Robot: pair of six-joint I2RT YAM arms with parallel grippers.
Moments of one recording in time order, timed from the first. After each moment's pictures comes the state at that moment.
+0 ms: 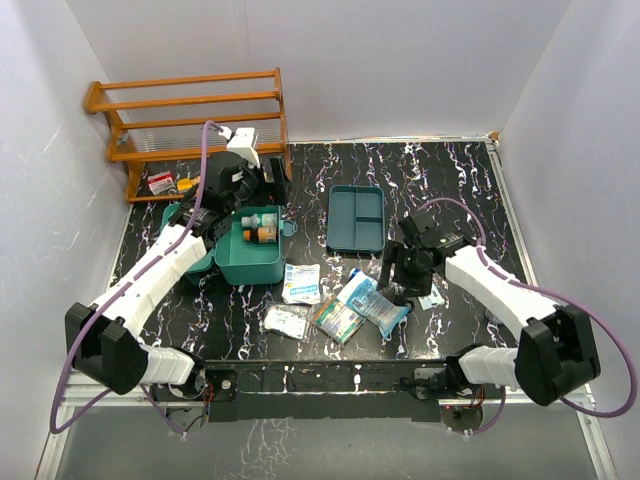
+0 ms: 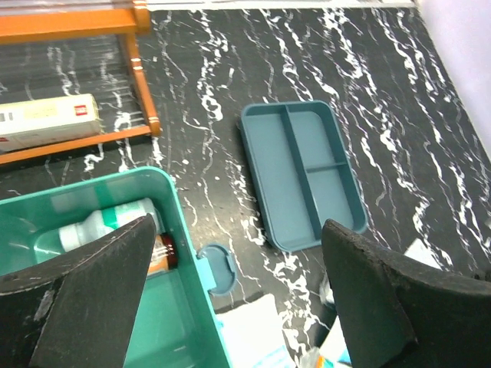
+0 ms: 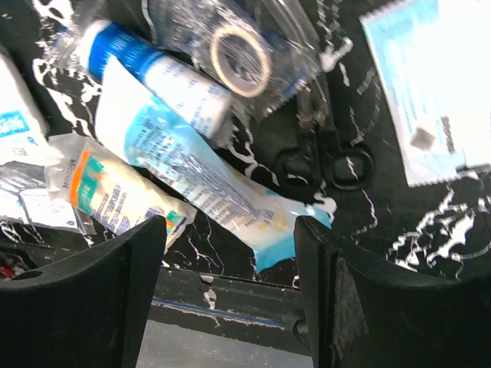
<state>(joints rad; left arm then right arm) -0.46 1.35 1.21 -0.25 -0.04 -0.31 0.41 1.28 0.87 -0.78 -0.15 0.60</state>
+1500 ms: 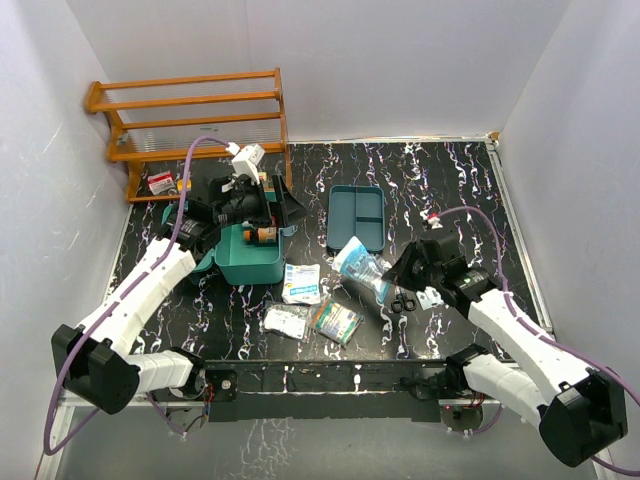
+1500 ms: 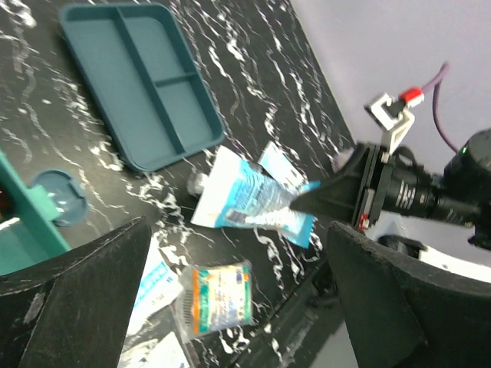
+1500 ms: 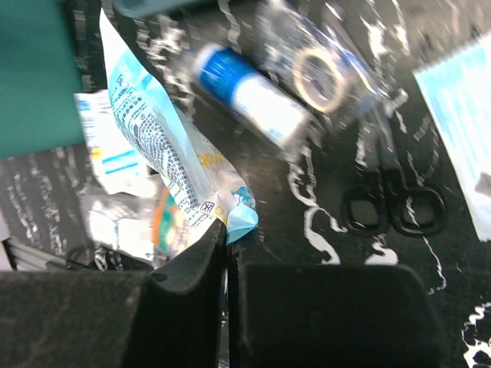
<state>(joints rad) -0.45 1.22 1.13 -0.31 0.40 -0.50 0.42 0.92 0.59 -0.46 -0.12 0.80</state>
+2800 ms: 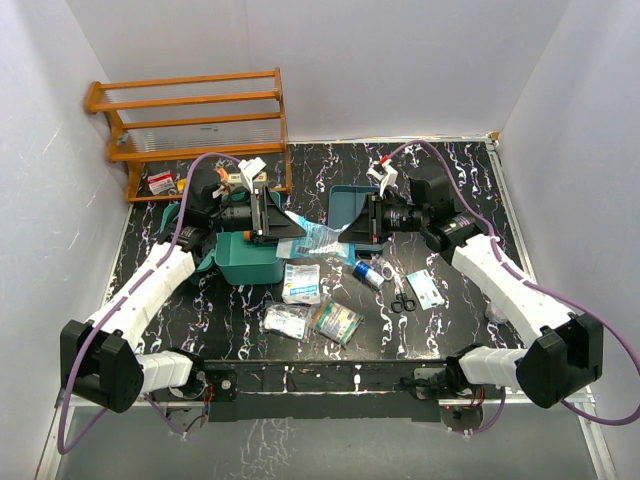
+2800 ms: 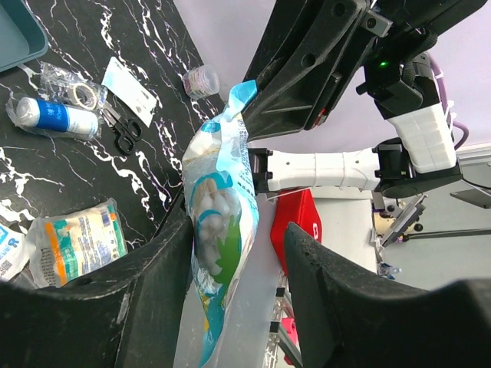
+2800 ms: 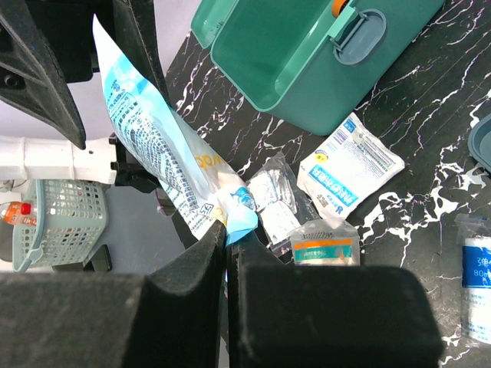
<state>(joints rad) -0.34 1.24 0.98 -0.08 1.03 -0.83 0.42 1.24 1.07 -0.31 -0.79 0.44</state>
